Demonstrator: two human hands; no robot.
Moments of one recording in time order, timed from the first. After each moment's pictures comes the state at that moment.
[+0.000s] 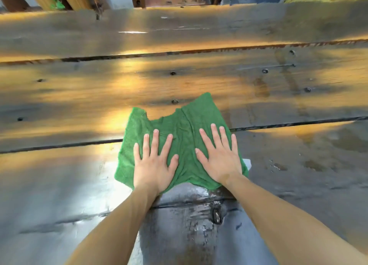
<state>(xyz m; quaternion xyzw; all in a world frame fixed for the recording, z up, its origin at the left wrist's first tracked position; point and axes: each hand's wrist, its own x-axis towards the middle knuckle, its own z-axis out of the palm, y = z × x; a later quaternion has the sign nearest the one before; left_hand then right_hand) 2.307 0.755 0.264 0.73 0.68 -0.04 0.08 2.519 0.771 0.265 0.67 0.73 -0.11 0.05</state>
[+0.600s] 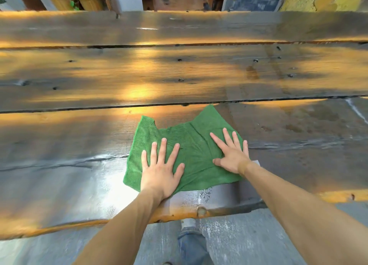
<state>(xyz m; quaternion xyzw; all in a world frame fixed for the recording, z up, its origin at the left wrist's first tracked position) 2.296 0.590 0.277 0.73 0.66 -0.05 0.15 2.538 0.640 0.300 0.67 0.68 -0.29 0.10</state>
